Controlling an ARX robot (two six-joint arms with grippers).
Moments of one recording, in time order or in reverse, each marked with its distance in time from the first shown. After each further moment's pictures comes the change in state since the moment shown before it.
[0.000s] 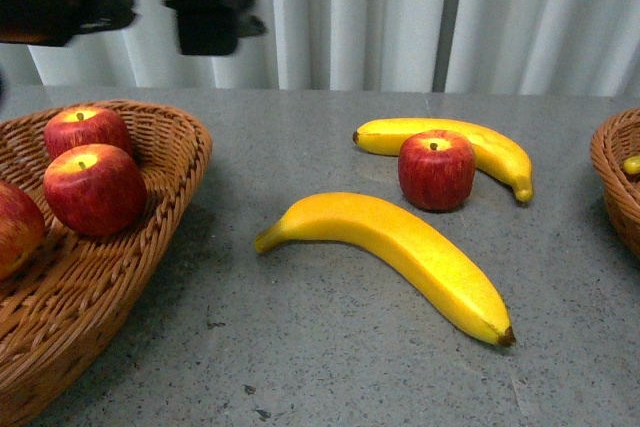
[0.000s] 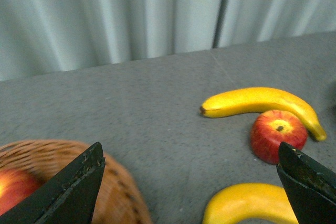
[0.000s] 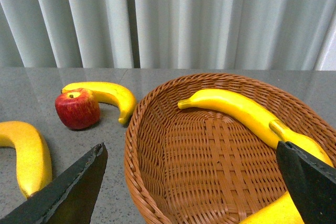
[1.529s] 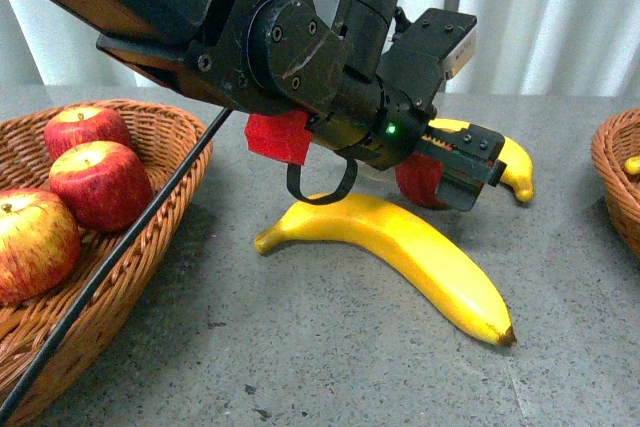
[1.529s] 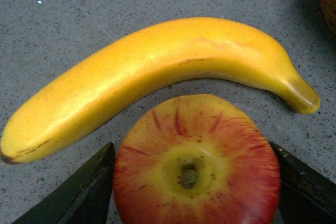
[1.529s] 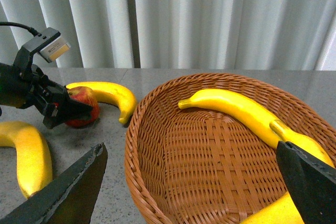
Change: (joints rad) left arm -0.189 0.763 0.653 -0.214 0.170 0.188; right arm 0.000 0.000 0.000 0.000 0.000 0.000
